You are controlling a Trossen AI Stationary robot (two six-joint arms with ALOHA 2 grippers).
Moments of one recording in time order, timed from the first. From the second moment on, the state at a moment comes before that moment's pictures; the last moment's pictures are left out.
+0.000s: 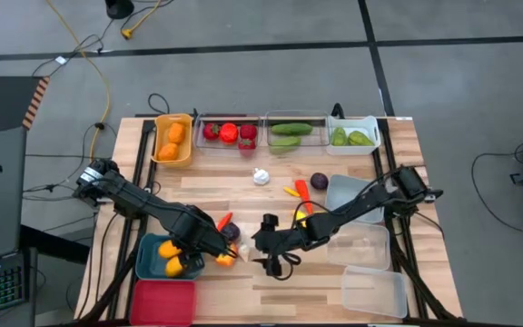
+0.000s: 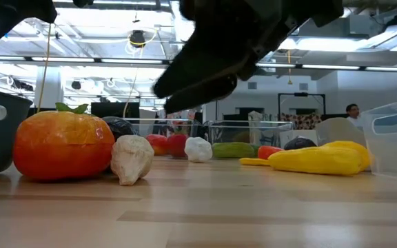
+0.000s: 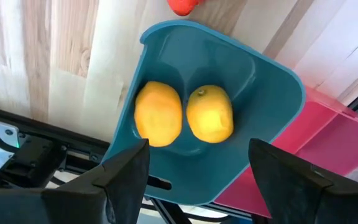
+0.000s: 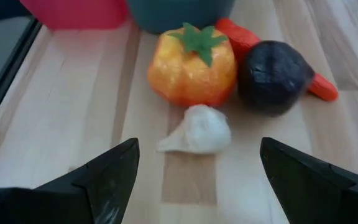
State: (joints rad) left arm -0.44 1.69 1.49 -1.53 0.20 -0.85; right arm 0.36 1.94 1.22 0.05 0.20 0.24
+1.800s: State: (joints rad) left arm -0.44 1.69 1.49 -1.52 0.14 -0.85; right arm 0.36 2.11 1.28 0.11 0.23 0.24
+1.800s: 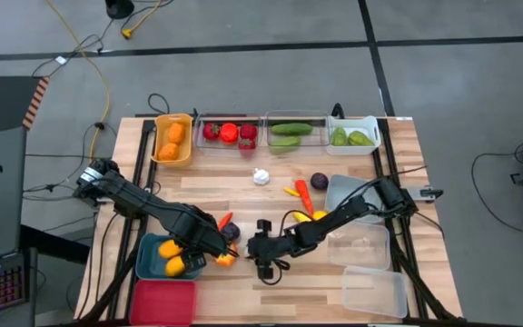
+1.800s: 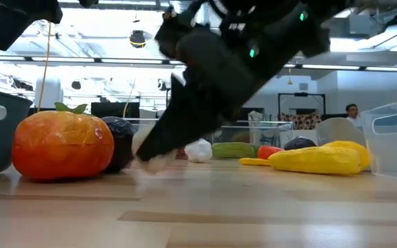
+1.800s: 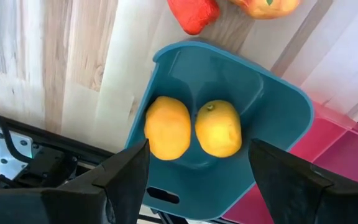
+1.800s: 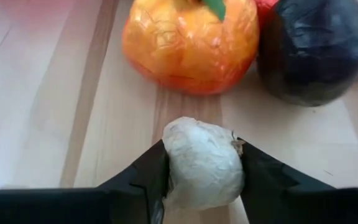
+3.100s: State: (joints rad) left arm -0.44 1.69 1.49 -1.50 0.06 -0.85; right arm 0.64 1.50 1.28 -1.34 0.11 0.79
